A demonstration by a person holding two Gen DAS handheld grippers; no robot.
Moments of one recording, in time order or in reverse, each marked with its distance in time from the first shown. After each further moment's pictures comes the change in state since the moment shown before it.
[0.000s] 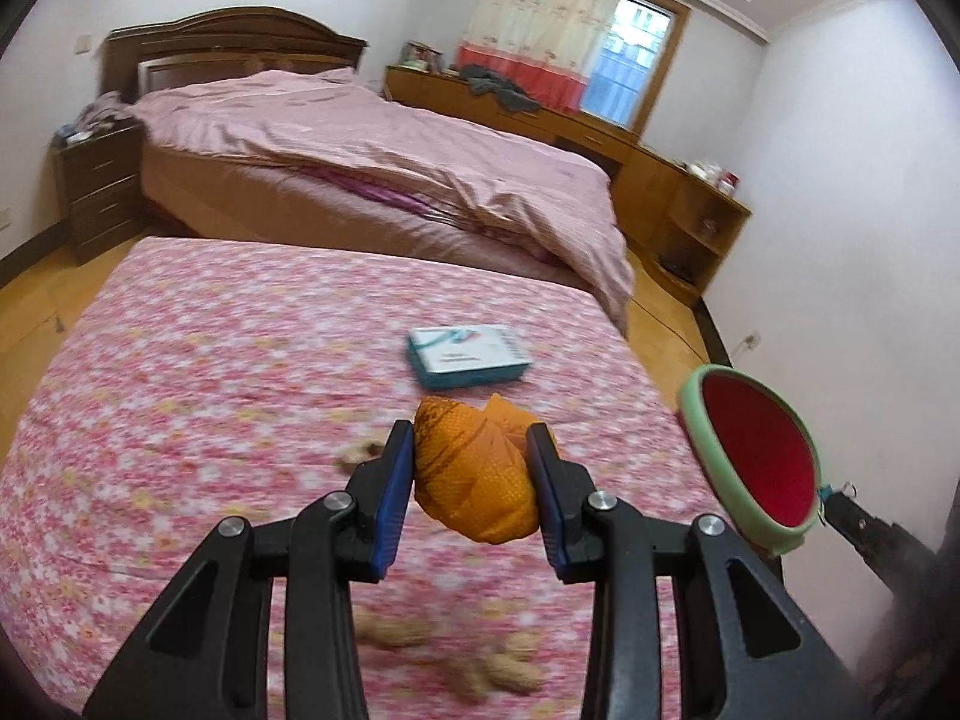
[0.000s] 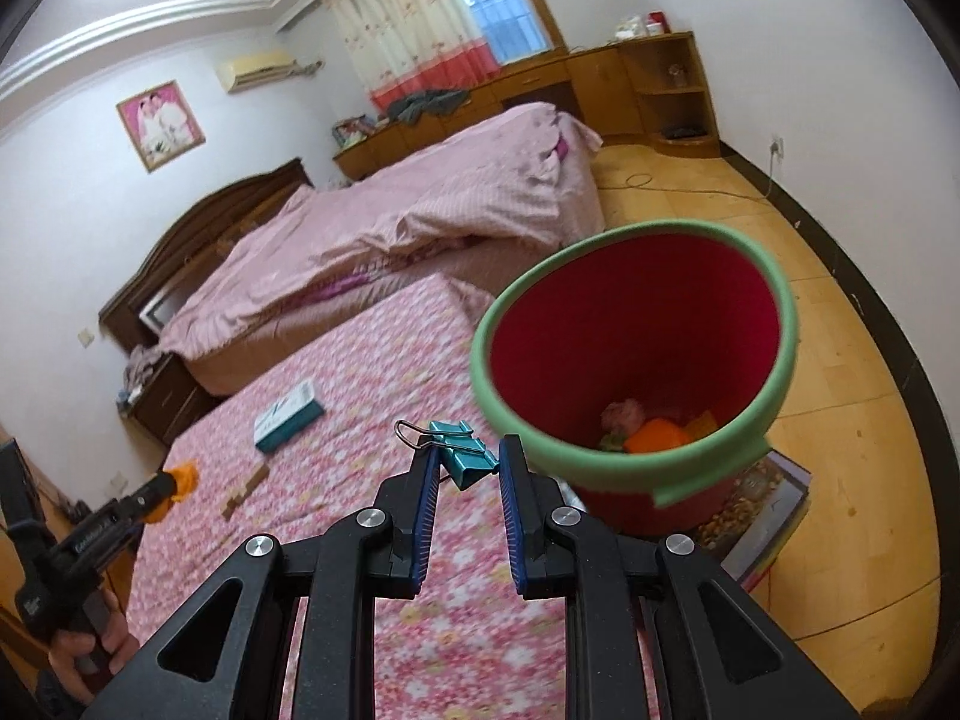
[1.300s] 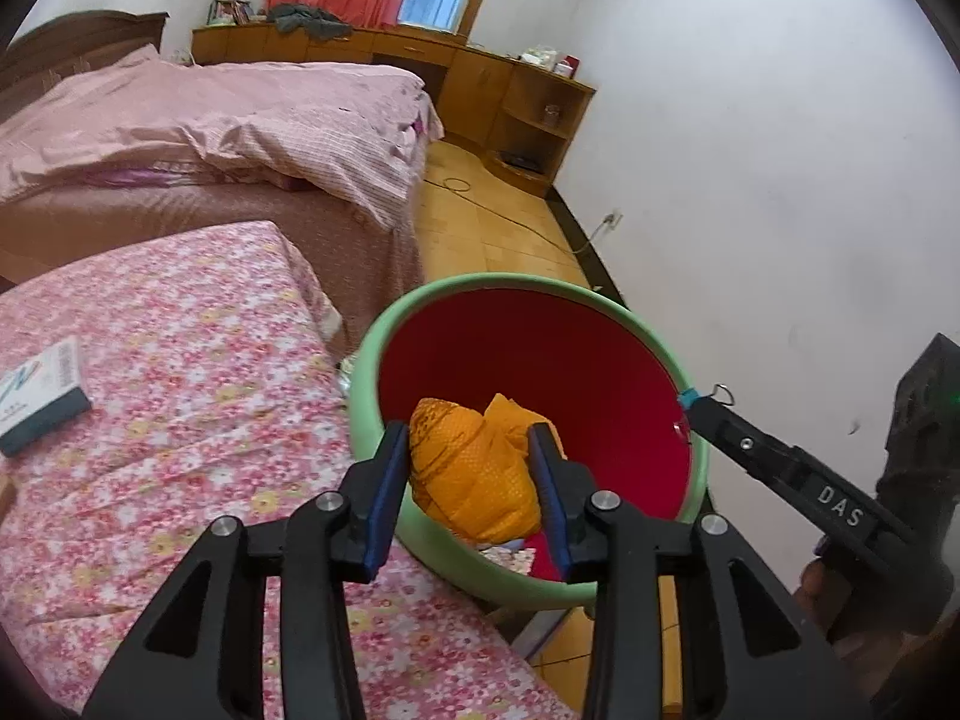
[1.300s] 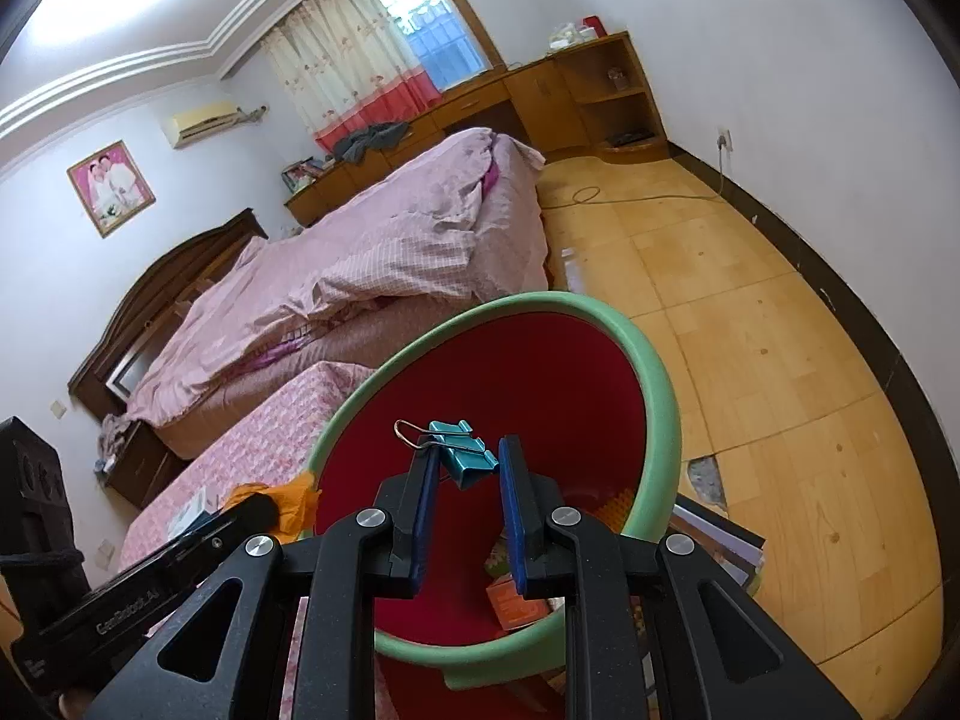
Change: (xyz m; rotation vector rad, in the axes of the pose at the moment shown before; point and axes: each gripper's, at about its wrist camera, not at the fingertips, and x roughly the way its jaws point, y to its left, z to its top) left arm 0.133 -0.221 -0.015 0.249 0.210 -0.301; right arm 0.036 -0.102 0.056 0.093 -0.046 -0.049
